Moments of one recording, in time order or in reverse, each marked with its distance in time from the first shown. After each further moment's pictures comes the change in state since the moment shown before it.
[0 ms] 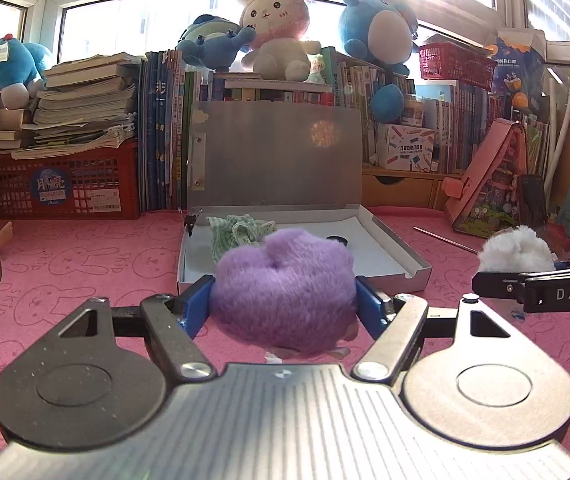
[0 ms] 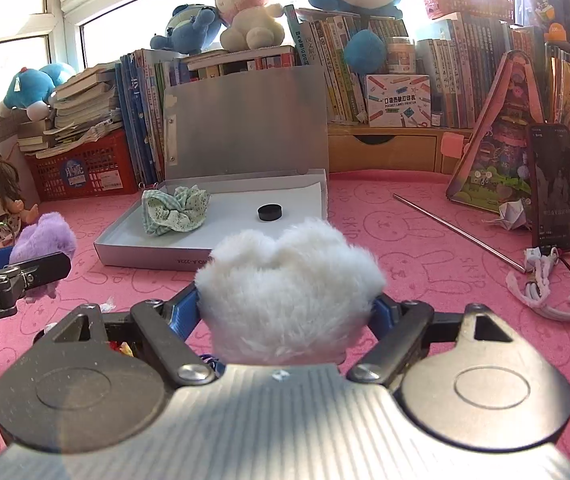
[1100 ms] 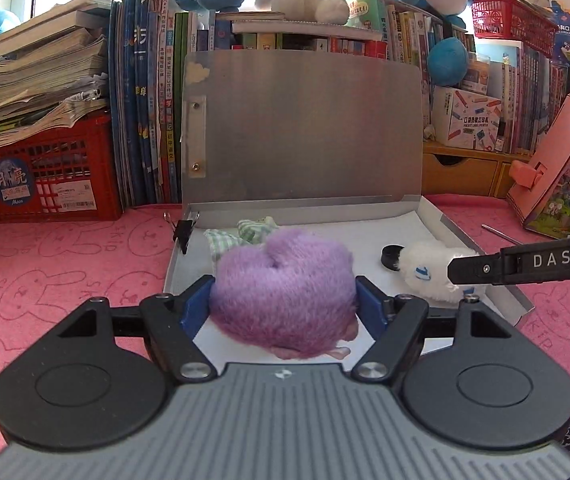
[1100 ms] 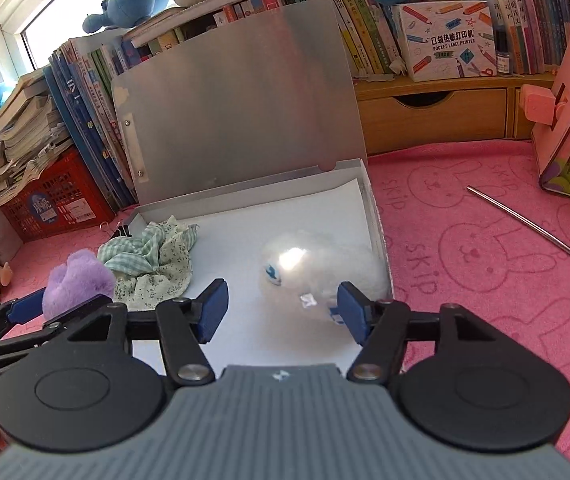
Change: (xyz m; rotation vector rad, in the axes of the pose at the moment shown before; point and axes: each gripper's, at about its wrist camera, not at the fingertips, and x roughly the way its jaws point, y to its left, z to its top) left arm 0.165 0.033 0.037 0.004 0.130 0.045; right arm 0.165 -0.011 0.059 0.156 0.175 0.069
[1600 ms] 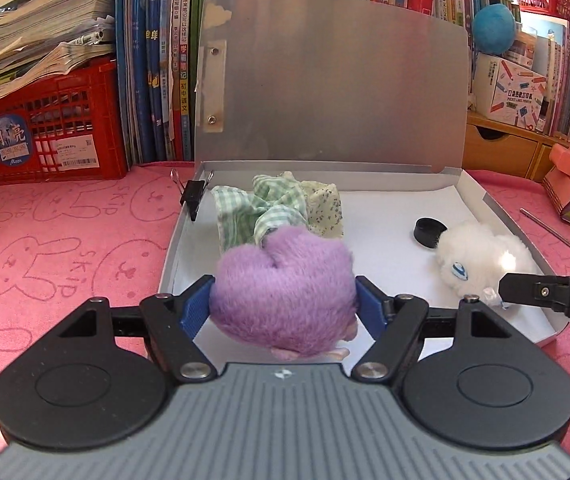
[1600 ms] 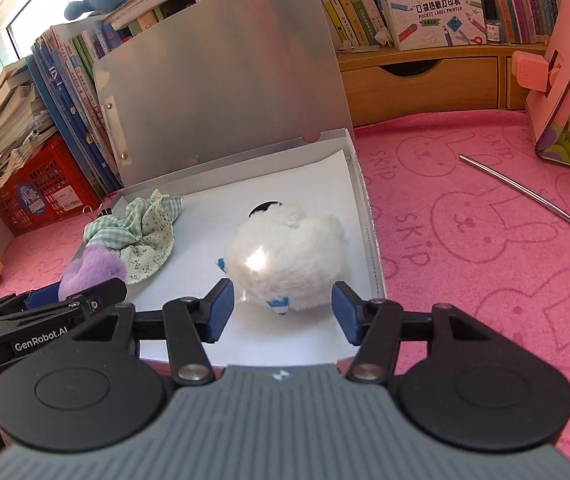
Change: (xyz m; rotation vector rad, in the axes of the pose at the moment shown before) left arm 0.048 0.008 0.000 -0.055 0.124 0.062; right arm 0.007 -0.008 -0.013 0.024 0.028 -0.007
